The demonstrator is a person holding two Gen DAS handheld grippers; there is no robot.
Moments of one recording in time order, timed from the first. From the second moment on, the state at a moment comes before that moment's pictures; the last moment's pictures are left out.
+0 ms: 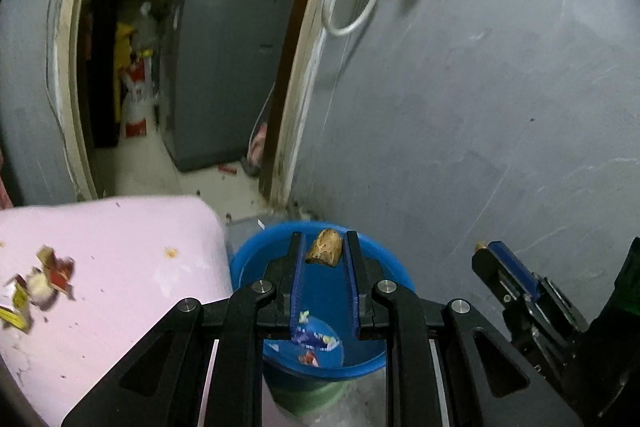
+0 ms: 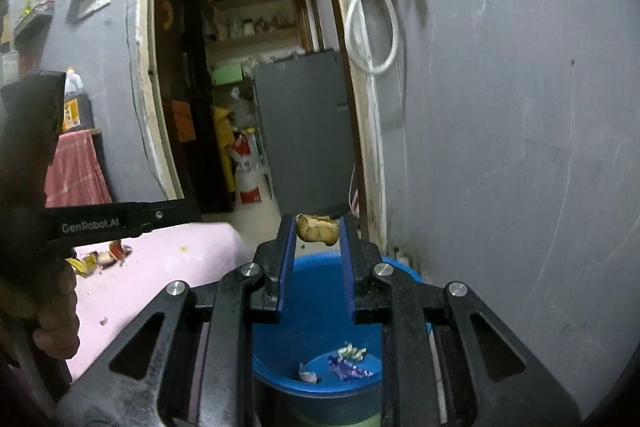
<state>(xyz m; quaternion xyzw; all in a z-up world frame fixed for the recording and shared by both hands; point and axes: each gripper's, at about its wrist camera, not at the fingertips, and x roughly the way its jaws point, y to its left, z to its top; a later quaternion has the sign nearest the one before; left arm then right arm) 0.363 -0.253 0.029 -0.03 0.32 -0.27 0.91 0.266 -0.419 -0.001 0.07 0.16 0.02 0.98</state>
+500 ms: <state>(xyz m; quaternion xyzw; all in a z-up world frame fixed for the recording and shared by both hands) 0.399 -0.281 -0.033 -0.02 0.40 -0.25 0.88 0.298 -0.432 -0.047 0.11 0.24 0.02 0.97</state>
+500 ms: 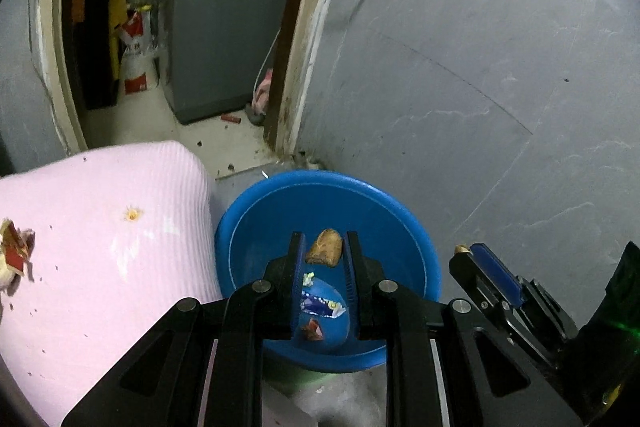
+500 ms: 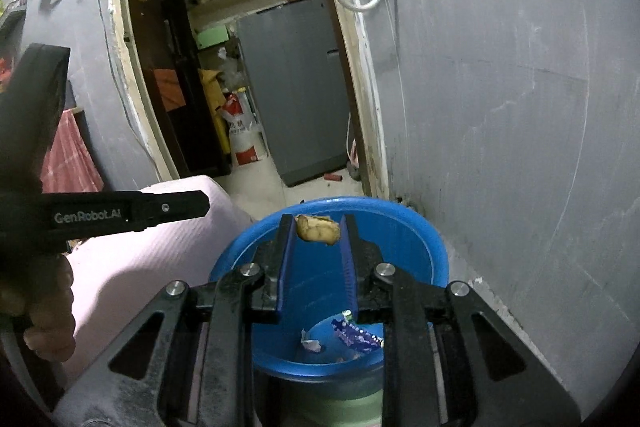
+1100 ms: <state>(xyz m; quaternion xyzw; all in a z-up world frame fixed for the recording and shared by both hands) 0.383 -0.243 -0.004 -0.07 0.36 -0.23 0.90 0.286 -0.435 -0.024 0.12 0.21 0.01 0.97</state>
